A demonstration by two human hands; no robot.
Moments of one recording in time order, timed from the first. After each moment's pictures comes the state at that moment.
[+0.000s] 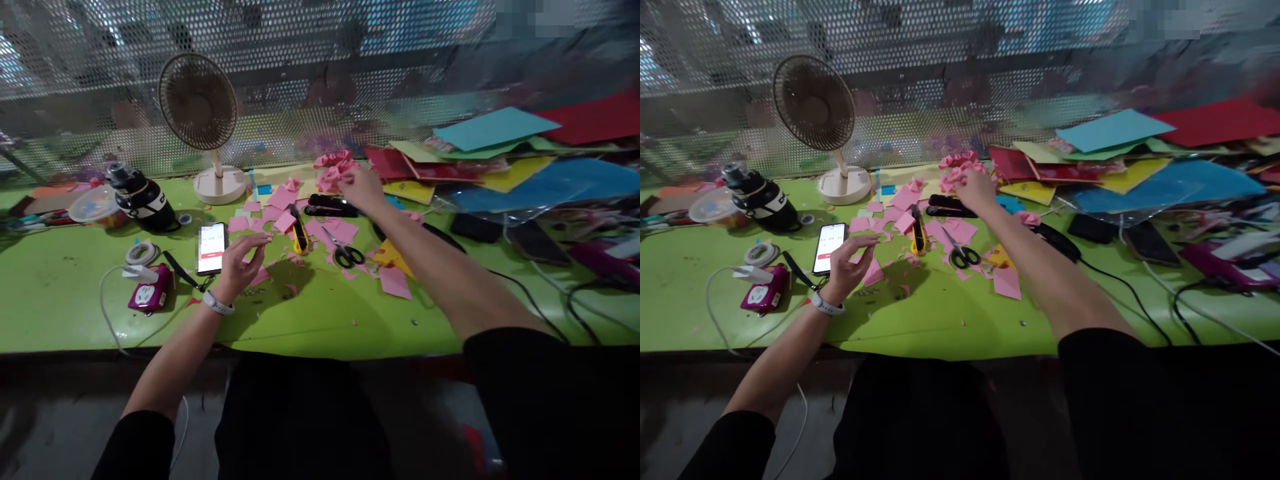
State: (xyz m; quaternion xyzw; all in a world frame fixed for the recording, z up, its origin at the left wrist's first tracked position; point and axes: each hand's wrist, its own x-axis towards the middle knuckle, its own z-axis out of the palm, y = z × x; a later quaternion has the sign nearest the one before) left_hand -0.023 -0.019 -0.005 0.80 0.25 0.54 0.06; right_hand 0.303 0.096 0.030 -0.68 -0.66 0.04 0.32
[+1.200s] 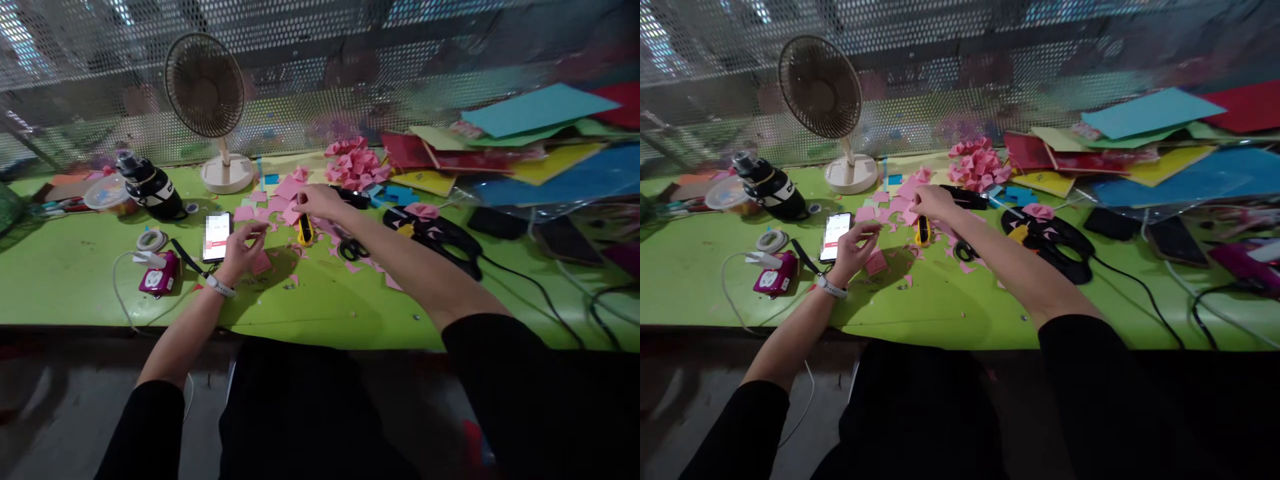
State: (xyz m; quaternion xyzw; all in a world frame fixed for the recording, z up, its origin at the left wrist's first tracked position) left_hand -0.028 -0.007 -0.021 0.75 0.38 0.48 0.24; right_hand 0.212 0.076 0.032 -0.60 -0.78 0.11 0.14
